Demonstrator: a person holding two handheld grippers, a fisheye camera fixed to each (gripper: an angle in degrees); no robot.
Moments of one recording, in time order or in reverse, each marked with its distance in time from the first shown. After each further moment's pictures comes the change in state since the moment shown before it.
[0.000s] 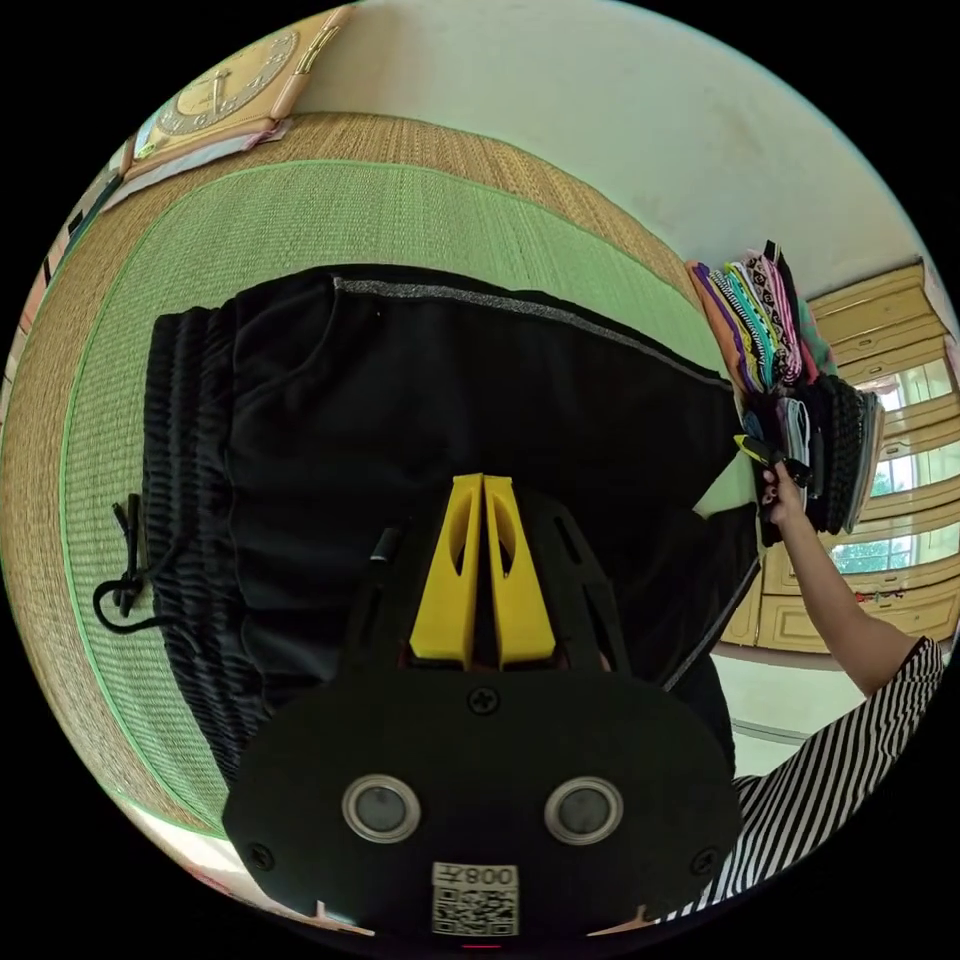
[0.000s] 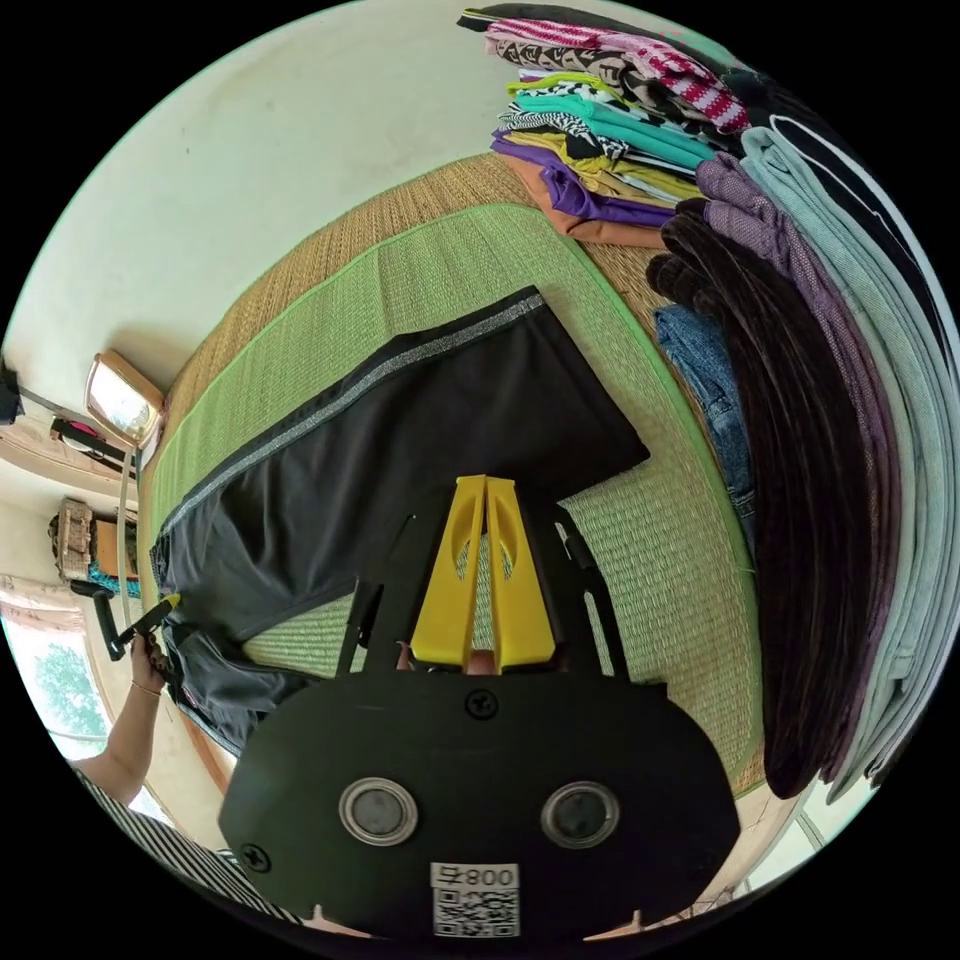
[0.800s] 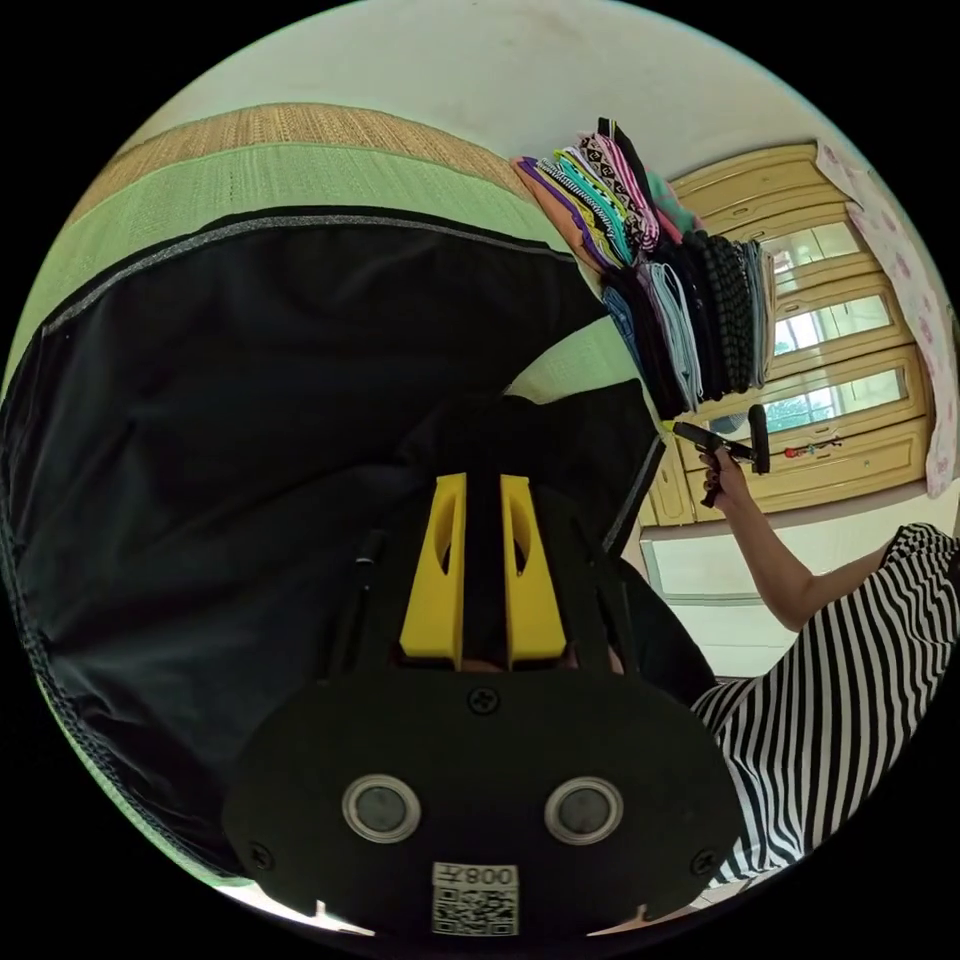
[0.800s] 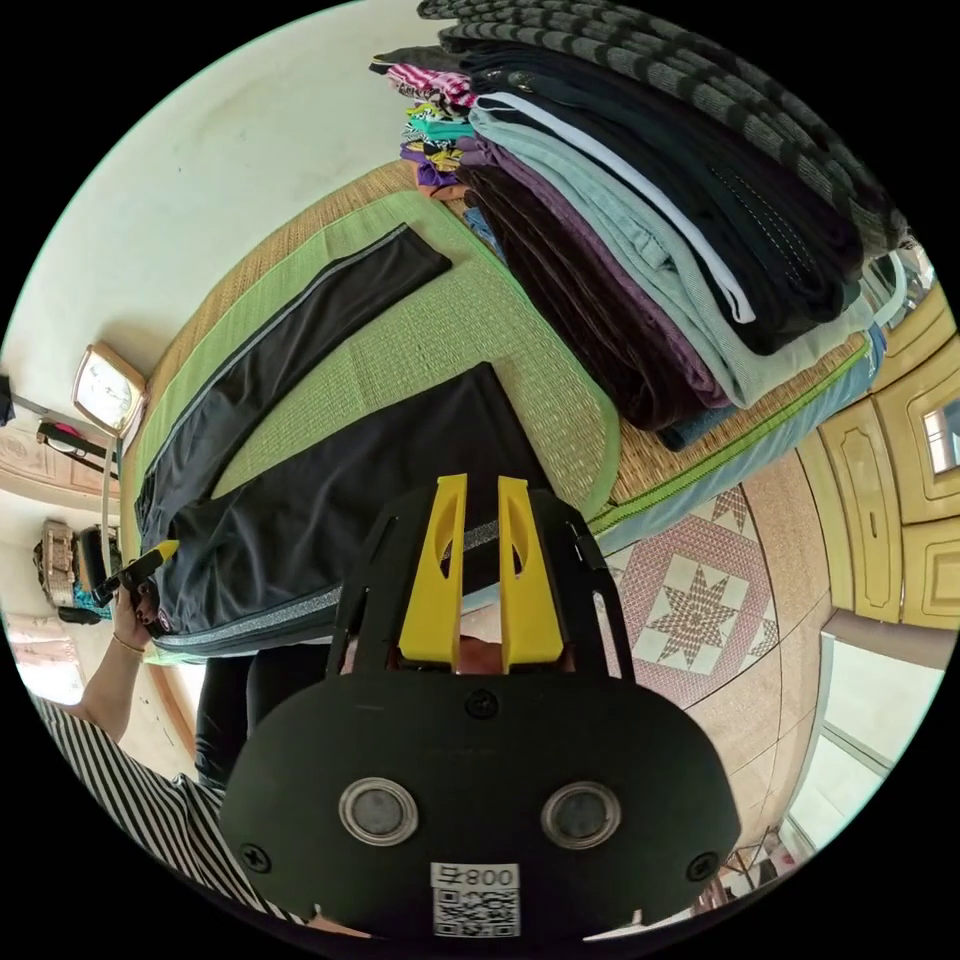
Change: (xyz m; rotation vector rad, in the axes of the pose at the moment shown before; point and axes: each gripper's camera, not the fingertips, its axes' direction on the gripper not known) left arm 0.113 0.060 0.131 -0.213 0.247 0.344; right arm 0.054 0.206 -0.060 -0.053 0.197 0.099
